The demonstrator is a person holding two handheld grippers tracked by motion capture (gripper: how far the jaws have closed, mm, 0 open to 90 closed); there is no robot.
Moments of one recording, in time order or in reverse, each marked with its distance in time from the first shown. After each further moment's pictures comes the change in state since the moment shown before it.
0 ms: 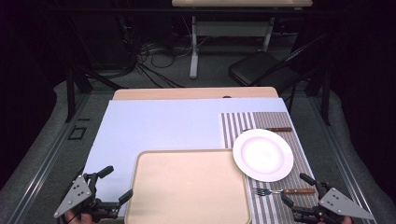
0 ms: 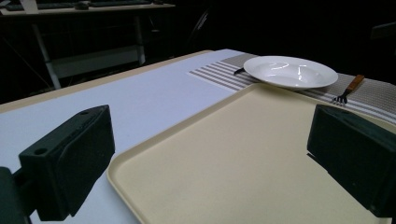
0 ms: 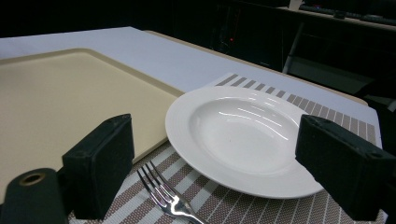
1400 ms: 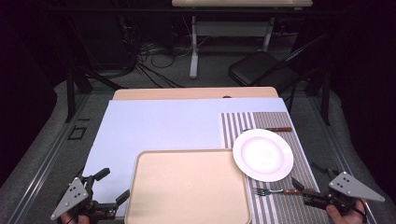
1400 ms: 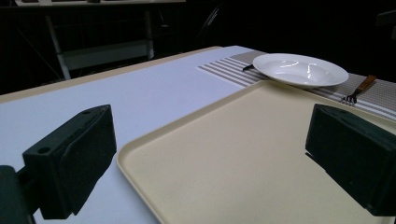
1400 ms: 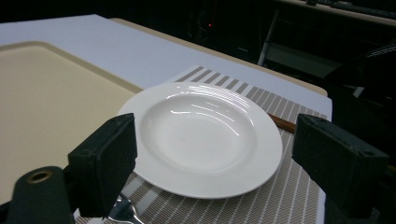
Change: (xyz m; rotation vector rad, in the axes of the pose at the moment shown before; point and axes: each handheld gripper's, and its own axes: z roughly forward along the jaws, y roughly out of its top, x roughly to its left) left arm 0.000 -0.004 -0.008 0.014 0.041 -0.030; right arm -0.039 0.020 0.001 0.067 -0.084 0.007
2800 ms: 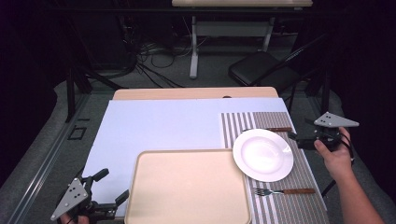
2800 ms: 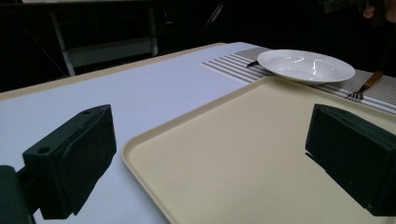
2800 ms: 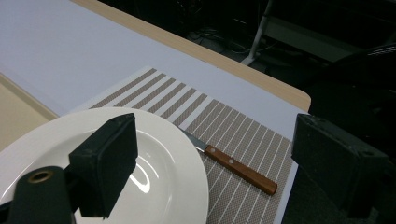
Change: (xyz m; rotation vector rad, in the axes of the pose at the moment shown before) left arm 0.001 -0.002 -0.001 0.014 0.016 0.001; right arm -0.096 0.059 0.107 0.151 0.013 -0.013
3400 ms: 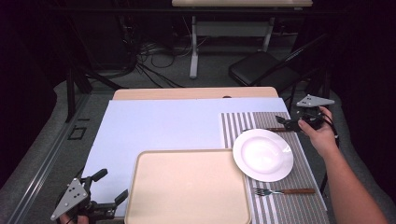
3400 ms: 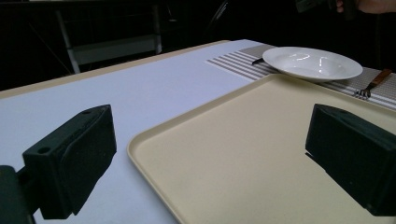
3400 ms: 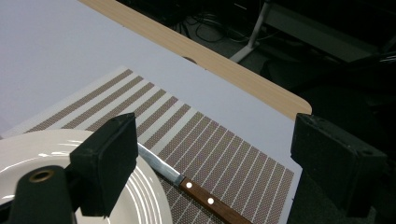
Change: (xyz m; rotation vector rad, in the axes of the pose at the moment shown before) left arm 0.002 -0.002 -0.001 0.004 0.020 -0.001; right arm -0.023 0.025 0.067 0.074 -0.005 -0.039
